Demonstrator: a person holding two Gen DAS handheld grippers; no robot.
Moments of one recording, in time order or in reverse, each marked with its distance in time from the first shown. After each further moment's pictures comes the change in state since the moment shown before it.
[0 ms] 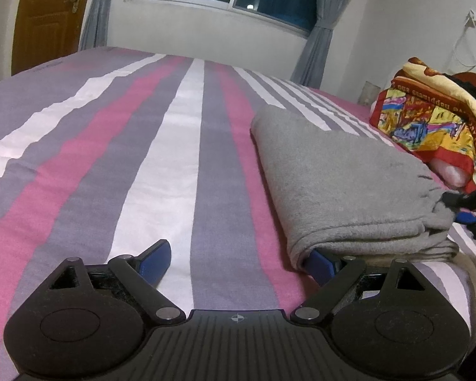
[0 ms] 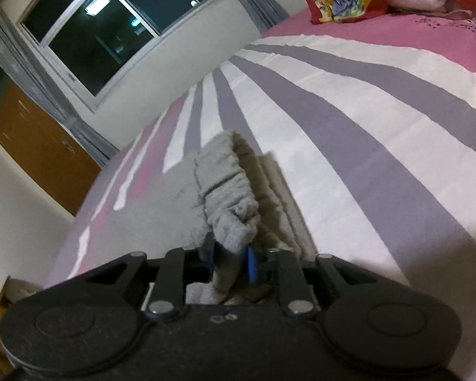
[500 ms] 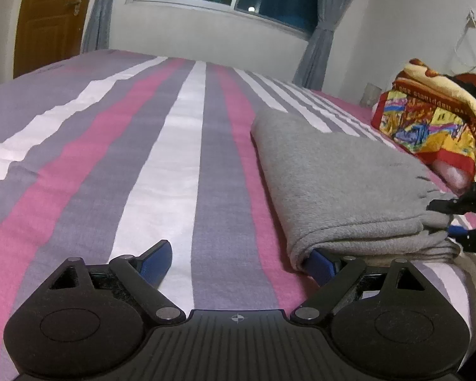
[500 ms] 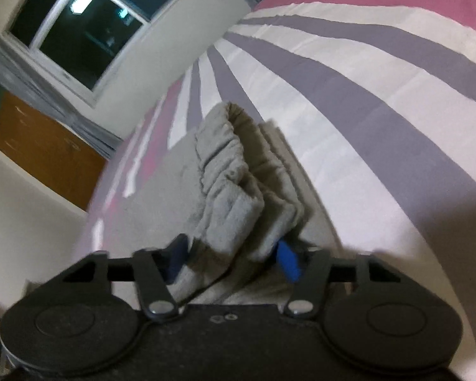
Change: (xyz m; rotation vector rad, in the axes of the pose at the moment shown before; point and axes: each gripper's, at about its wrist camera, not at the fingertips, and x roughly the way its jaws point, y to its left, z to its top) left arm -0.004 -0.002 -0.001 -0.003 -0.024 0.011; right arm 0.023 -0.005 0.002 0.097 0.128 -0.004
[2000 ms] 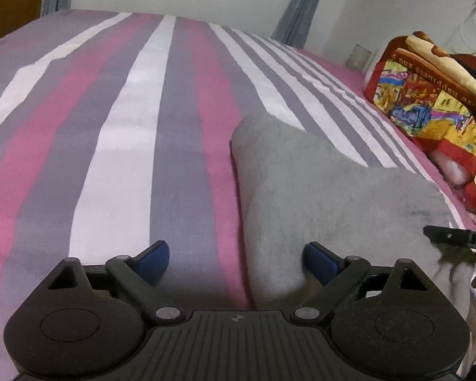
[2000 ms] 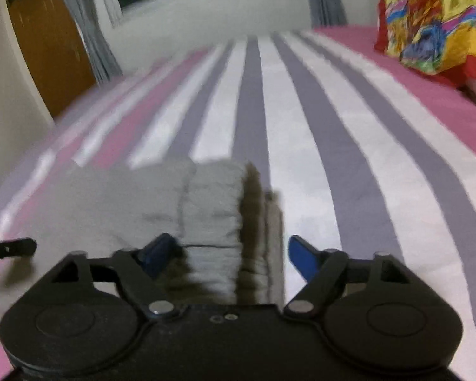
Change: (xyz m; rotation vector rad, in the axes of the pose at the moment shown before) left arm 0.128 -0.012 0.098 0.024 0.227 -0.117; right arm 0.058 0.025 0.045 -0.471 0.100 -0.197
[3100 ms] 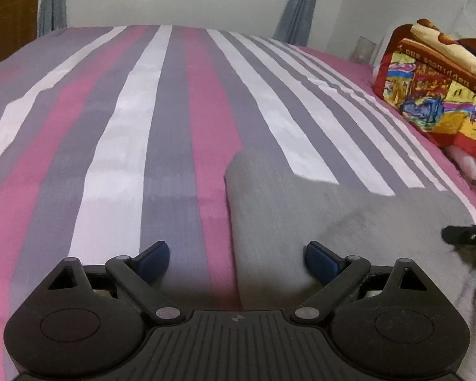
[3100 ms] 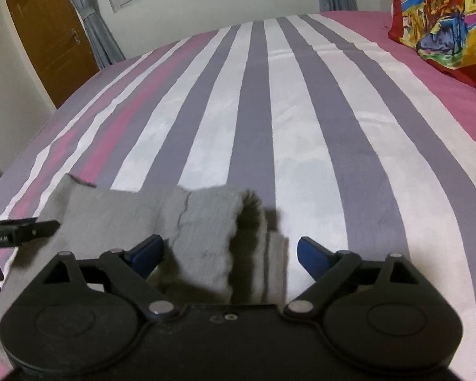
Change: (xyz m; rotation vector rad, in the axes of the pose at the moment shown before) left arm 0.016 -0.019 0.022 0.055 -0.007 0.068; right arm -0.004 0.005 0.024 -0.014 0.013 0.045
